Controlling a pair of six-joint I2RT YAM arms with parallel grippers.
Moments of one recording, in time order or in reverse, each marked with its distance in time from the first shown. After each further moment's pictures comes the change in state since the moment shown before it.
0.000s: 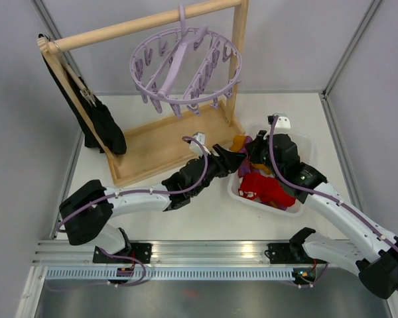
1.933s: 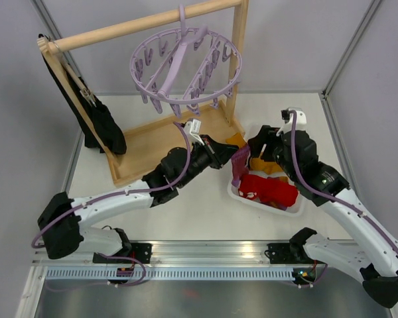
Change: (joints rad) left arm 0.045 -0.163 0.077 -0.122 0.172 0.193; right arm -0.005 -0.100 0.136 -0.225 0.010 -0.043
